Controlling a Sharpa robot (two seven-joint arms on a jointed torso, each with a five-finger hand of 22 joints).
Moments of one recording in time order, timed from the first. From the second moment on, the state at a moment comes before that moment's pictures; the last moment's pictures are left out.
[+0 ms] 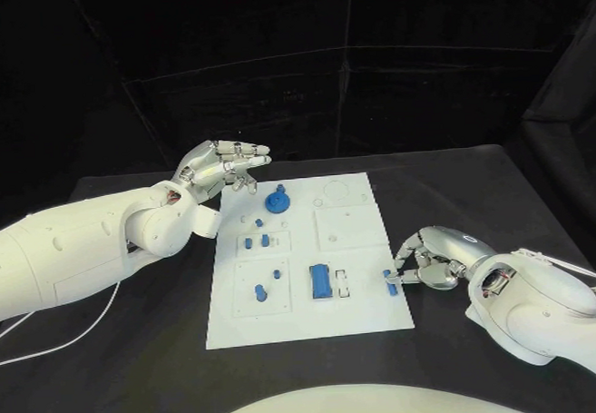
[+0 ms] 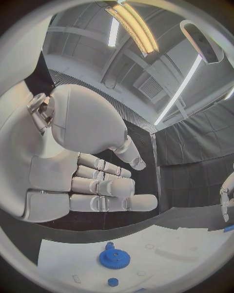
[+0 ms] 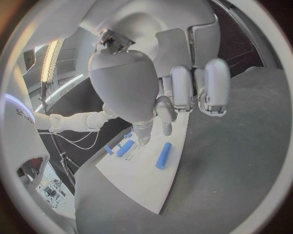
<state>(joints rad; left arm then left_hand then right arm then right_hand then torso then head) 1.24 -0.81 -0.15 1.34 -0.04 -0.04 0.50 1.28 -0.06 0.38 -0.13 0.09 0.95 0.21 0.12 0.07 0.97 0.14 0.25 0.07 1.25 0.04 1.14 0.54 0.18 1.24 0.13 0.62 0.66 1.00 -1.14 -0.07 1.94 -1.53 -0.42 -0.49 1.36 0.02 -0.28 0.23 0.20 0.98 0.09 0.33 0.26 1.39 0.01 1.11 1.21 1.47 -0.05 1.43 1.31 0.05 1.46 0.06 1.47 1.31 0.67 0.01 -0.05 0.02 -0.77</state>
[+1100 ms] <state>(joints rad) 1.24 -0.81 -0.15 1.34 -0.04 -0.04 0.50 1.28 -0.06 0.38 -0.13 0.09 0.95 0.21 0.12 0.07 0.97 0.14 0.25 0.07 1.25 0.04 1.14 0.54 0.18 1.24 0.13 0.62 0.66 1.00 -1.03 -0.07 1.87 -1.60 -0.27 -0.58 1.46 0.04 -0.25 0.18 0.21 1.04 0.07 0.34 0.27 1.40 0.00 1.12 1.23 1.47 -0.06 1.43 1.31 0.05 1.47 0.05 1.48 1.31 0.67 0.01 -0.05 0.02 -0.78</state>
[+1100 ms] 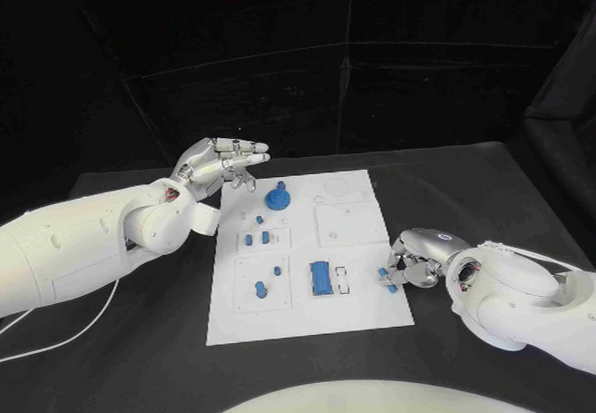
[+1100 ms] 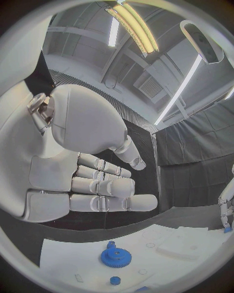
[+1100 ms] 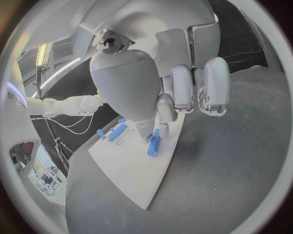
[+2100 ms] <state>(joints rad) 1.24 -0.82 -0.15 1.33 -0.04 -0.03 0.50 1.29 -0.05 0.38 -0.13 0.09 0.94 0.21 0.12 0.07 0.97 0.14 0.26 0.07 1.25 0.04 1.14 0.54 0.18 1.24 0.13 0.62 0.66 0.99 -0.99 -0.06 1.90 -1.76 -0.18 -0.64 1.52 0.02 -0.14 0.14 0.39 1.04 0.08 0.26 0.32 1.38 0.00 1.08 1.20 1.46 -0.07 1.43 1.31 0.05 1.47 0.05 1.47 1.31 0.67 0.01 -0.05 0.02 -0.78</state>
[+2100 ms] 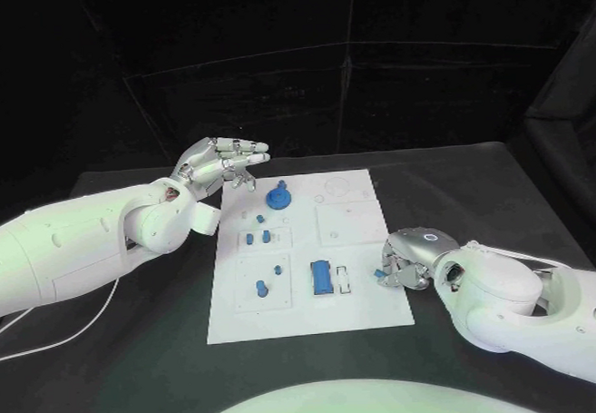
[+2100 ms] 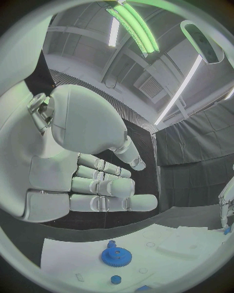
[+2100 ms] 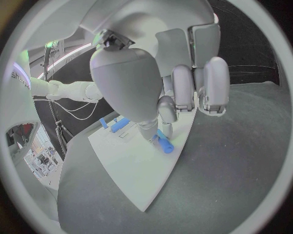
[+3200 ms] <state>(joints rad) 1.24 -0.82 -0.15 1.34 -0.04 -0.03 0.50 1.29 -0.05 0.38 -0.13 0.09 0.94 0.21 0.12 0.07 0.97 0.14 0.26 0.07 1.25 0.04 1.14 0.54 0.18 1.24 0.13 0.62 0.66 0.98 -0.97 -0.07 1.95 -1.49 -0.46 -0.62 1.45 -0.04 -0.02 0.23 0.41 1.08 0.08 0.24 0.25 1.40 -0.01 1.11 1.22 1.46 -0.06 1.43 1.31 0.05 1.47 0.05 1.48 1.31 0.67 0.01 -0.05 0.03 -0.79</state>
